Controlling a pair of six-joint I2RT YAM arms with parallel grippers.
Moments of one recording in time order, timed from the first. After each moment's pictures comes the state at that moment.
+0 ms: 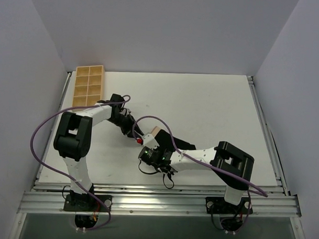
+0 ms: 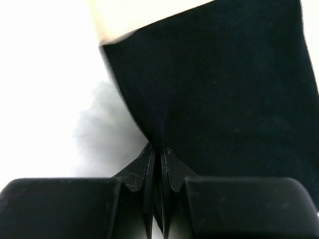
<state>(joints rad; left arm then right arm) -0.28 1.93 1.25 -0.70 0.72 -0.86 1.18 1.77 0.95 -0.27 0.57 0.40</state>
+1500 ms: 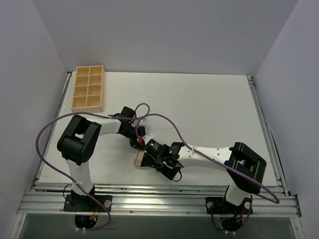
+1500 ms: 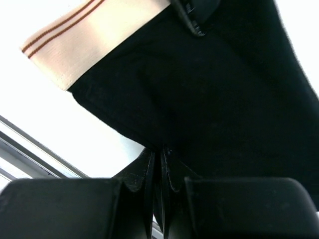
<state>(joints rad) -0.43 1.90 1.02 -0.34 0.71 -0.57 1.13 1.65 0.96 -0.39 0.16 0.37</state>
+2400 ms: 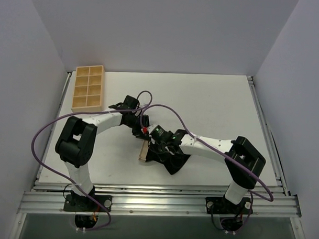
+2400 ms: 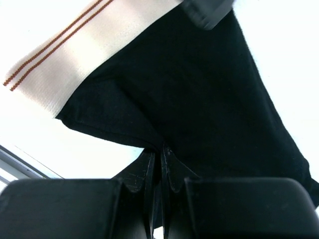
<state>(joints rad) -0.46 1.86 1.19 -0.45 0.60 -0.54 0.96 1.69 1.06 -0.50 0.04 0.23</state>
